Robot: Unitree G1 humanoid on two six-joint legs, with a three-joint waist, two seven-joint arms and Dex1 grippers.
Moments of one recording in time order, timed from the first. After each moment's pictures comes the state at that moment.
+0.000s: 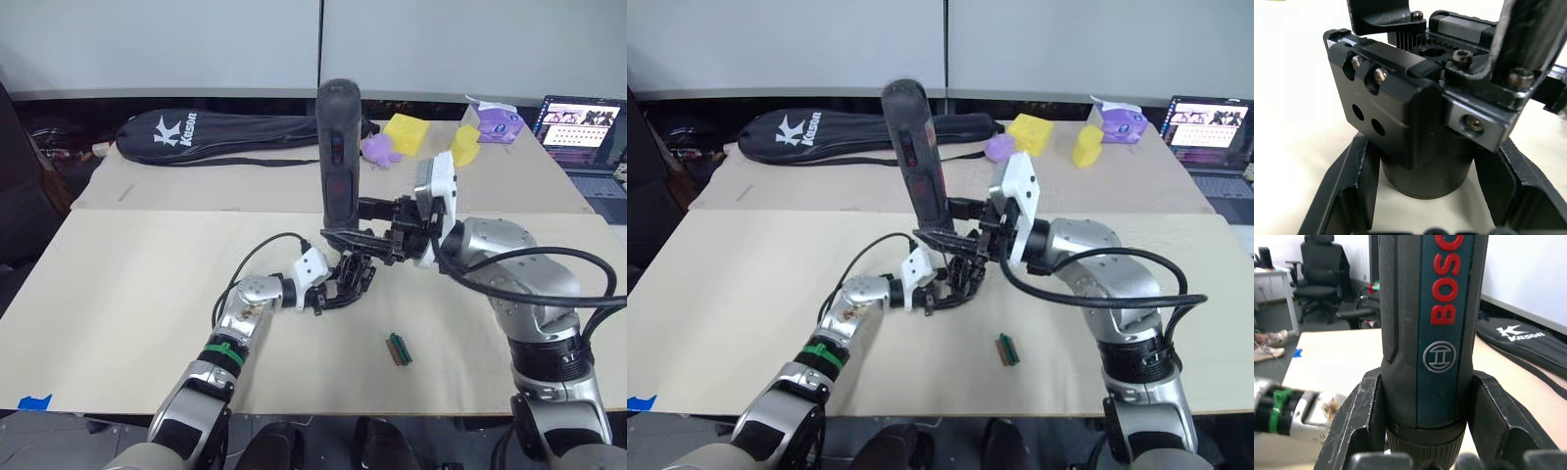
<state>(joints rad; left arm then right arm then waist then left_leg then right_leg) -0.63 0.16 -0.22 0.61 -0.08 -0.11 -0.99 -0.67 -0.52 0.02 -0.34 0.68 0.59 0.85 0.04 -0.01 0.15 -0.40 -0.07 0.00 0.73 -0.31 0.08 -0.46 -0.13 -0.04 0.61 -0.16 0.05</state>
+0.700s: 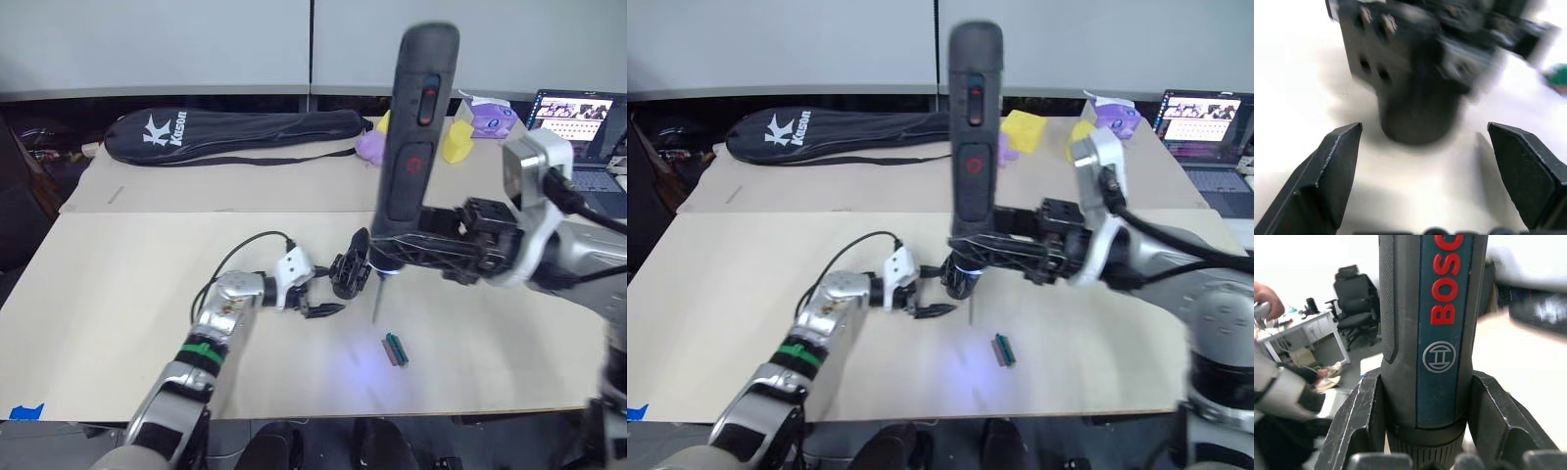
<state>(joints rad) -0.53 0.39 -0.21 0.37 -0.15 0.09 -1.18 -0.47 -0.96 -0.29 -0.43 1.54 1.07 0.56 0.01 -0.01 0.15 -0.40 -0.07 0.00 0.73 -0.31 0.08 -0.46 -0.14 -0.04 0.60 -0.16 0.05</state>
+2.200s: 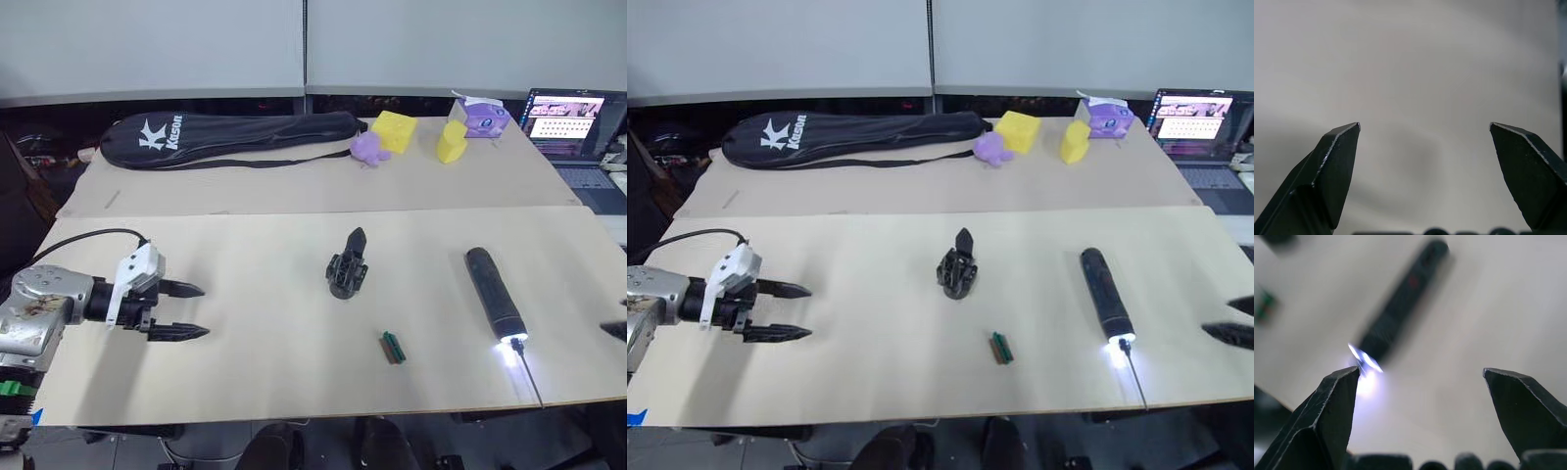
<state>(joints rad) -0.27 1.03 0.04 0.16 -0.36 0.34 -1.47 0.08 -1.29 -0.49 0.66 0.44 0.14 1.45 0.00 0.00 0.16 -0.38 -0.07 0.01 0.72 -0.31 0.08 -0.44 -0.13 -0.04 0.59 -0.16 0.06</state>
